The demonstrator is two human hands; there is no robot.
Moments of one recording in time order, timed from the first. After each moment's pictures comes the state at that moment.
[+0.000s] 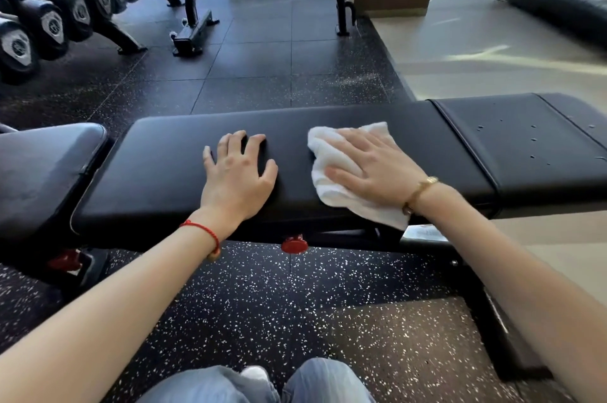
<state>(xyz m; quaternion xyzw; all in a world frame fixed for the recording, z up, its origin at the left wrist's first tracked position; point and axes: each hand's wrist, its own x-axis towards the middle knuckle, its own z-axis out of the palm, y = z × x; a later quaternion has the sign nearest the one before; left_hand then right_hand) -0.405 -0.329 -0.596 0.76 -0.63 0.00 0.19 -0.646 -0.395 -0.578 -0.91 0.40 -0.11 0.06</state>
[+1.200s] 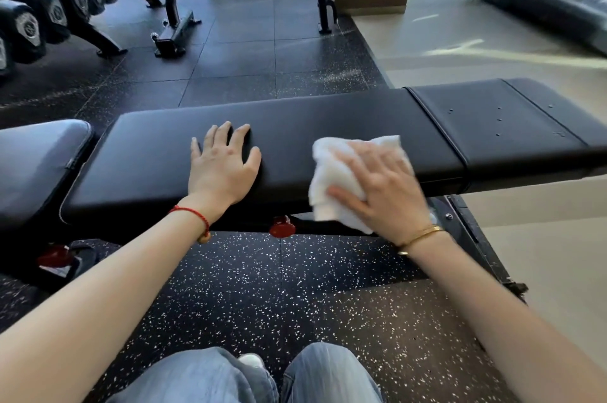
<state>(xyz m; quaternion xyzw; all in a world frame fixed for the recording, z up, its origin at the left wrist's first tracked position) -0.405 -0.325 -0.594 0.76 -0.63 -0.02 0.16 -0.675 -0.326 -0.607 -0.86 0.48 -0.17 -0.07</state>
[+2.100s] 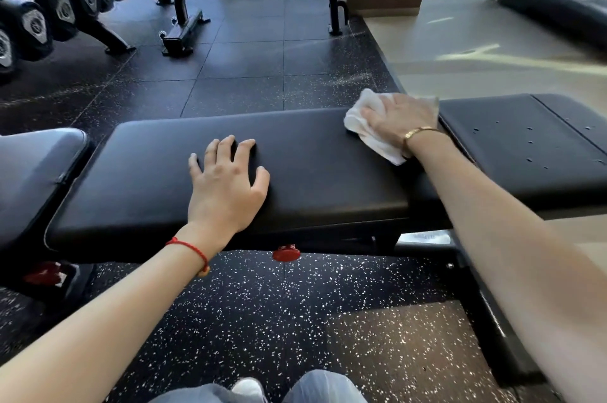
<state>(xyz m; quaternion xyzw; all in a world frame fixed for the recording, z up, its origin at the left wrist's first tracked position) -0.408 -0.329 -0.599 0.77 -0.62 0.03 0.15 -0.664 -0.501 -0.569 -0.77 0.63 -0.04 -0.04</state>
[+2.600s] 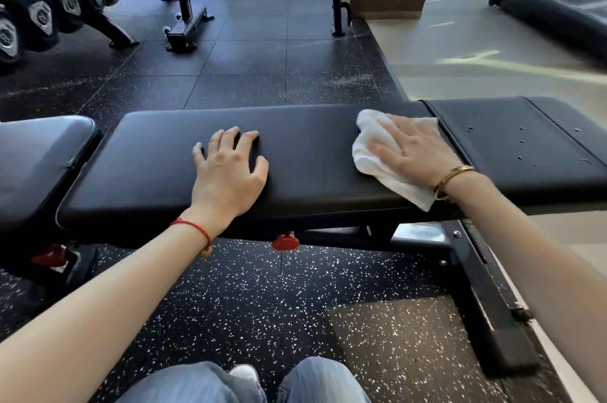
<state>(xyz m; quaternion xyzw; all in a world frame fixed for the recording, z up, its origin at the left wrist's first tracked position) -0.405 -0.327 -0.597 0.76 -0.62 0.01 0.19 -0.705 -0.431 -0.580 -0.85 0.52 -0.07 0.06</state>
